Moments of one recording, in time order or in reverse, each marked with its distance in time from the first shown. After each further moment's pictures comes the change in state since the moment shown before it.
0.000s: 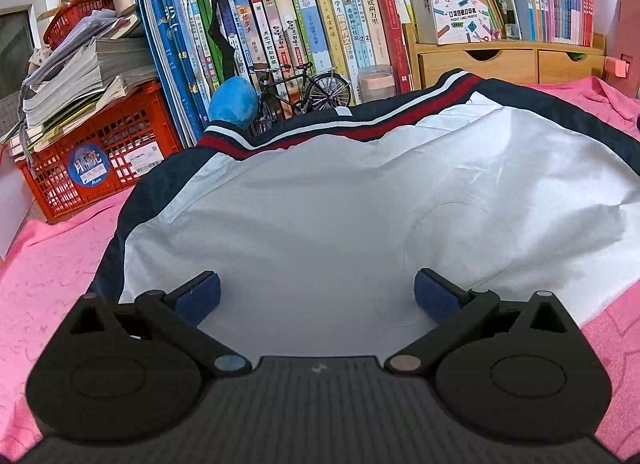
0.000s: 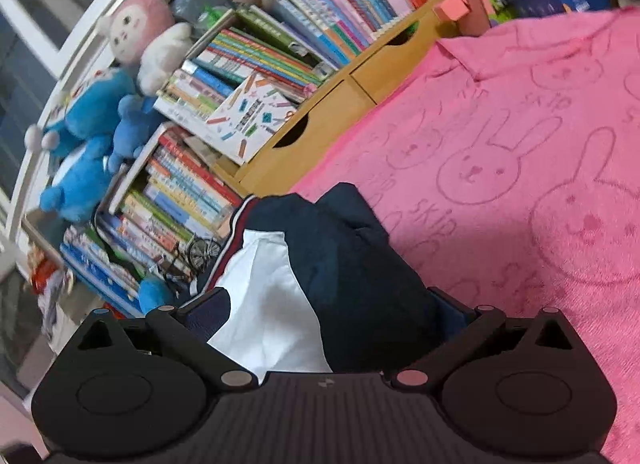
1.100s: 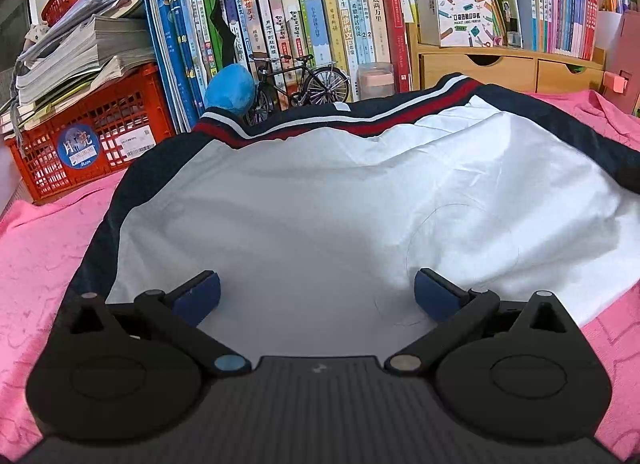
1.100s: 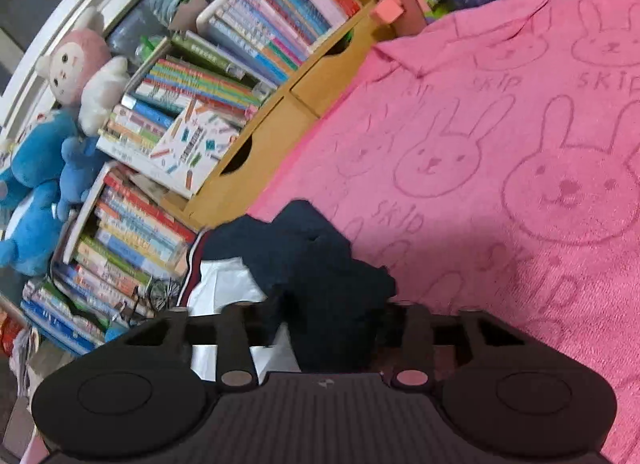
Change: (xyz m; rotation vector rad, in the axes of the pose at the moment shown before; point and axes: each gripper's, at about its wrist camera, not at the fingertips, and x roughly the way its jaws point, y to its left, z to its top) left arm 0.003 0.008 0.000 -0.059 0.018 -0.056; right arm 0.009 0.005 -0.011 0.061 -0.089 -0.171
